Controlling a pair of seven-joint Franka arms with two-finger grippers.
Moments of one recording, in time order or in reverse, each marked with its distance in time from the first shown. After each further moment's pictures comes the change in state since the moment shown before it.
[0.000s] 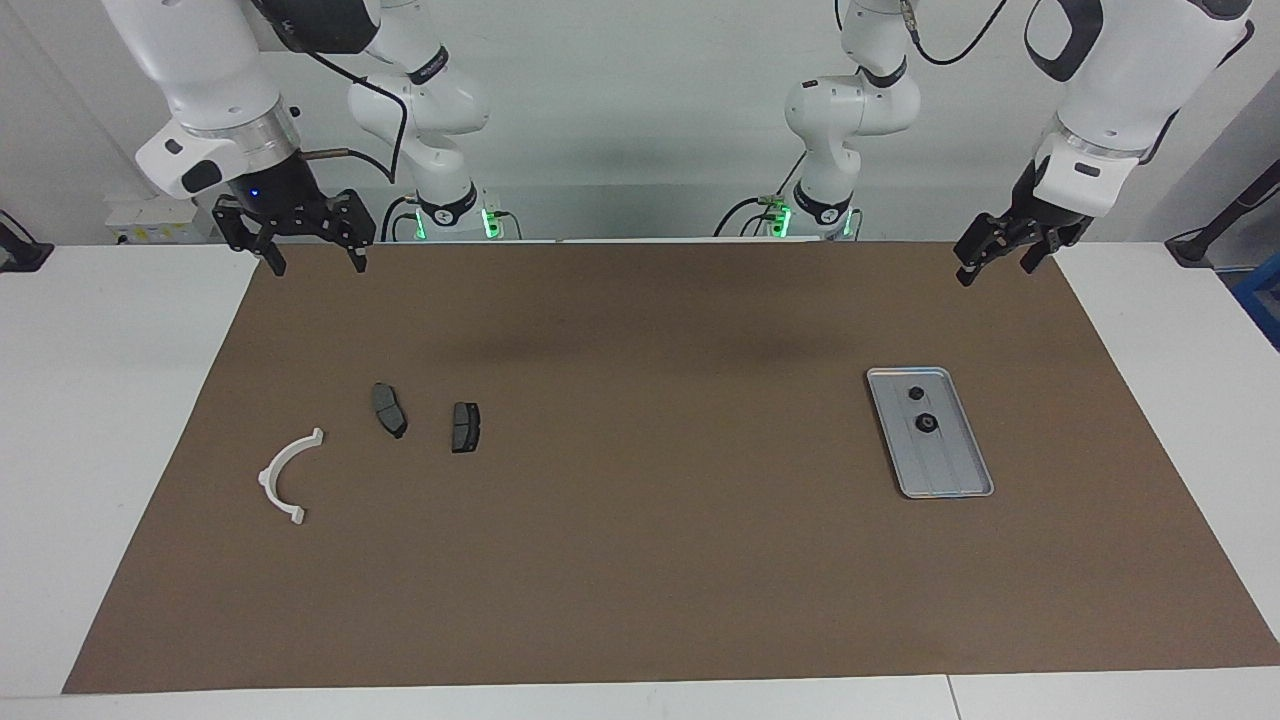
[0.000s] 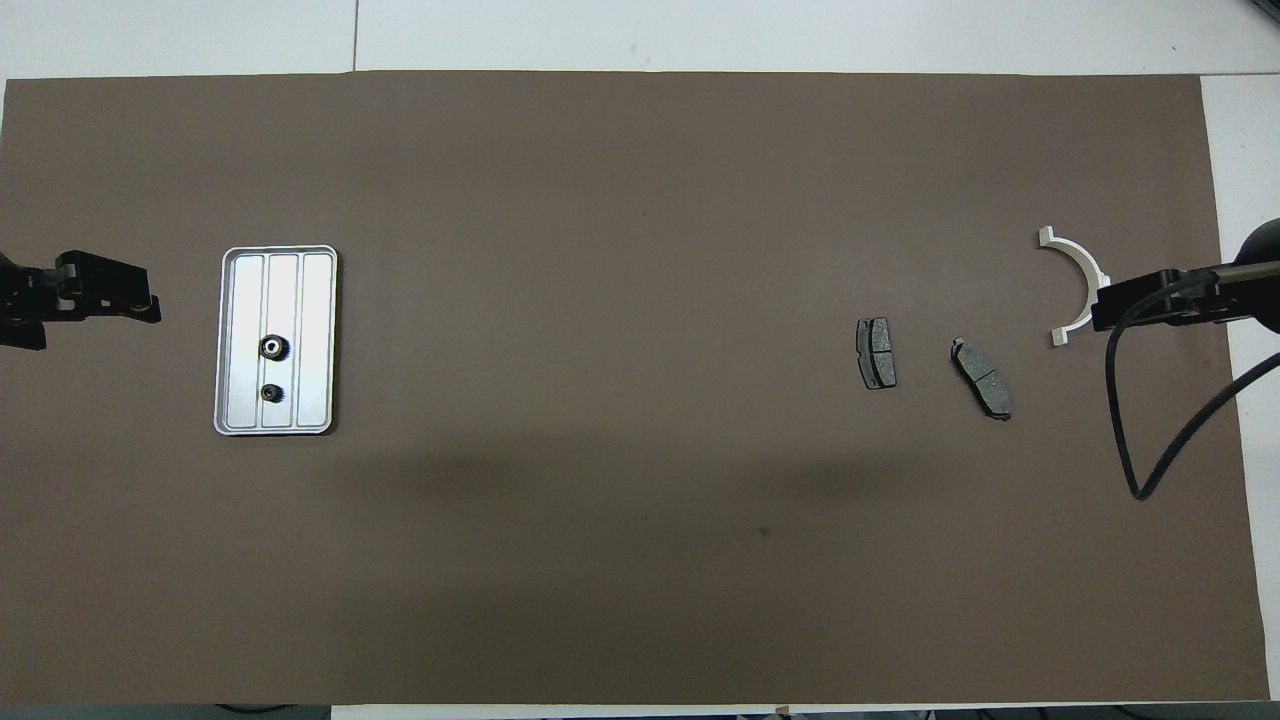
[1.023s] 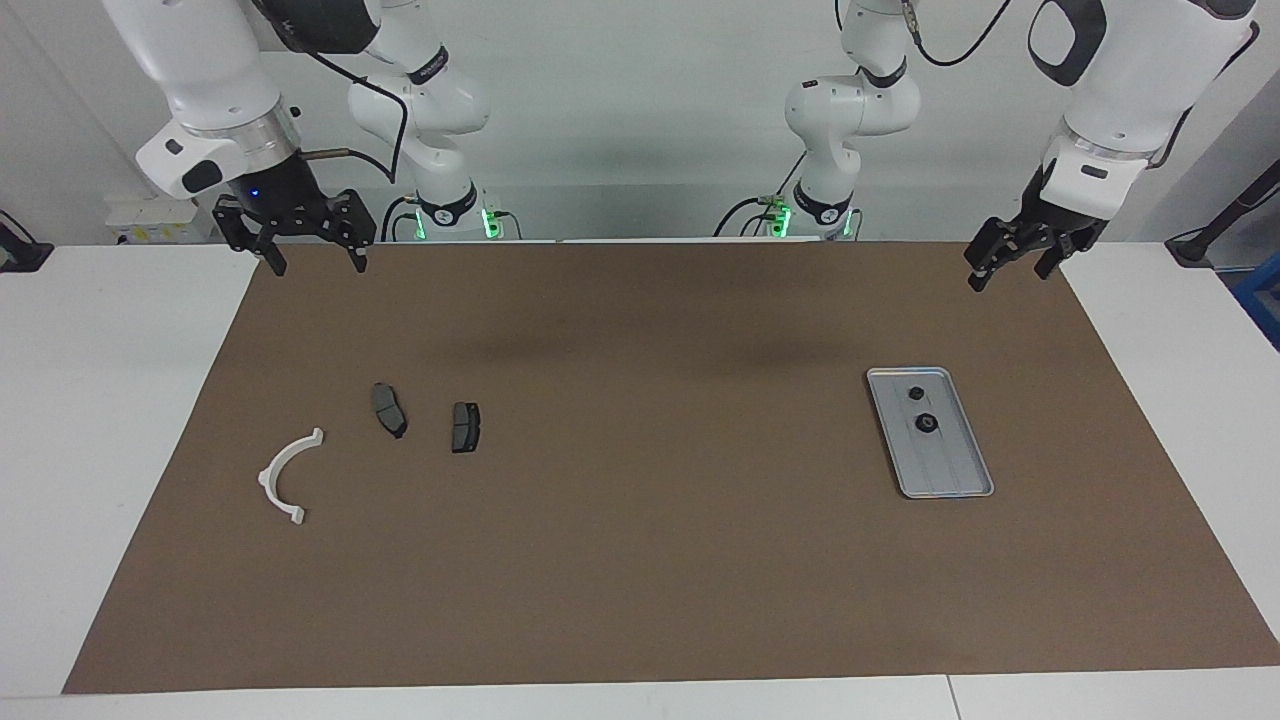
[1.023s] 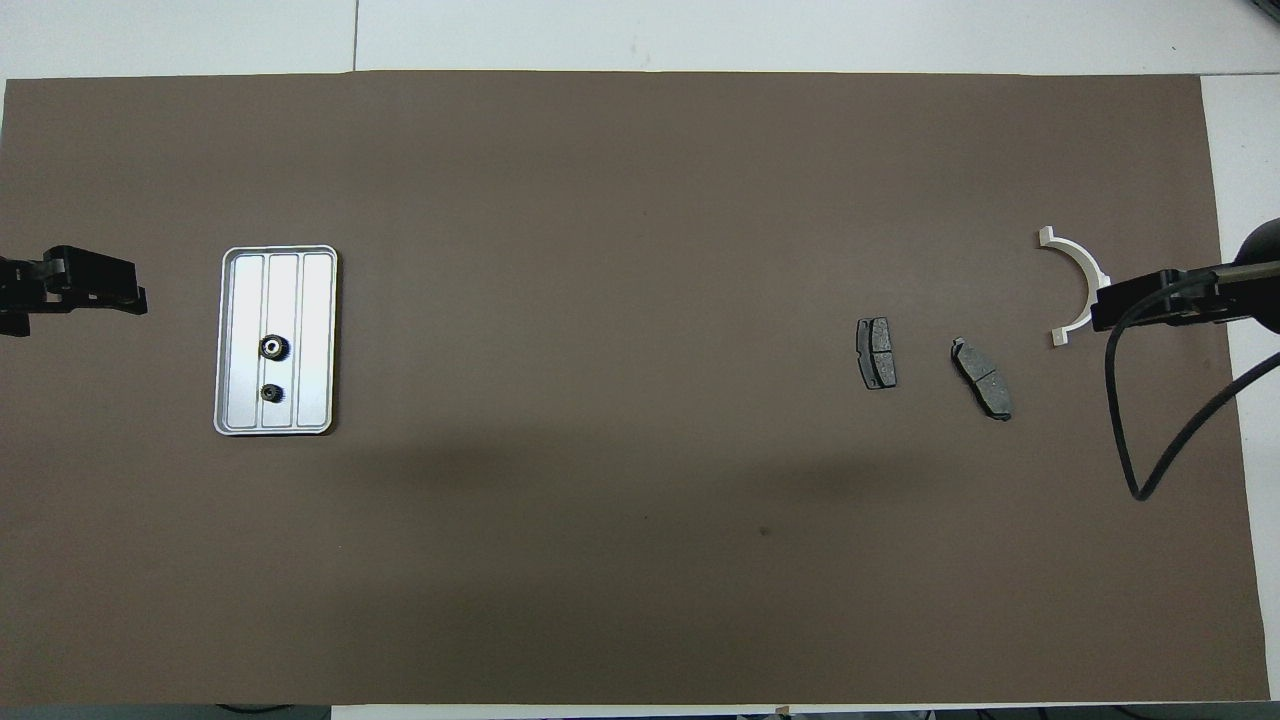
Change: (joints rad) left arm 0.000 0.006 0.011 -0.005 0.030 0.032 0.043; right arm 0.000 0.000 0.001 0.000 0.000 0.000 0.000
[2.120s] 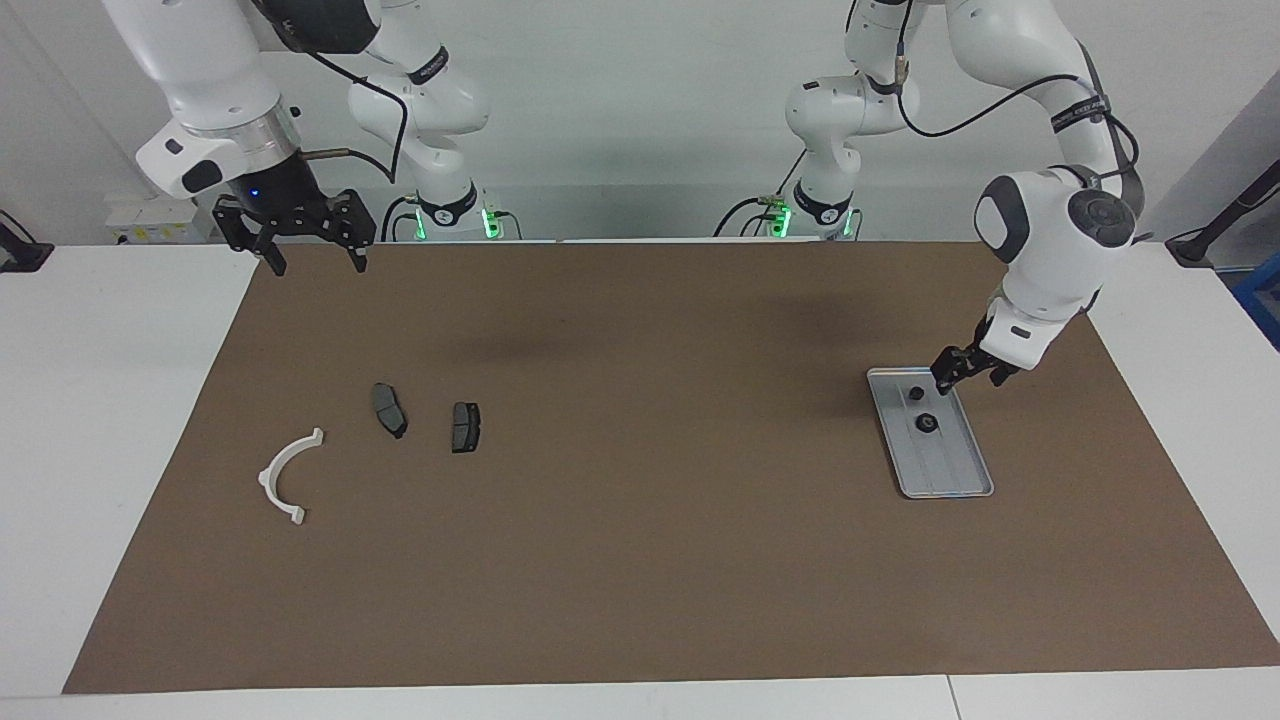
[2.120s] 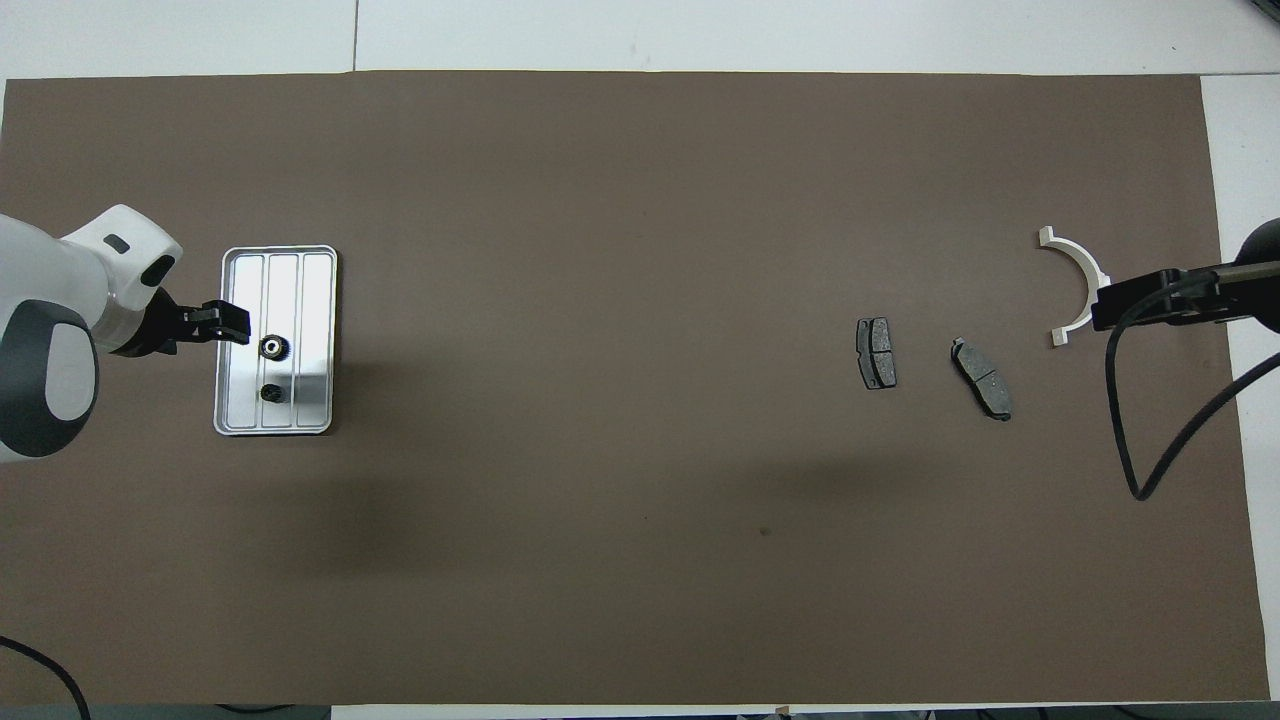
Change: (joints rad) left arm 0.062 0.163 0.011 -0.395 0.022 0.523 0.103; right arm 0.000 -0.001 0.000 0.001 0.000 0.001 0.000
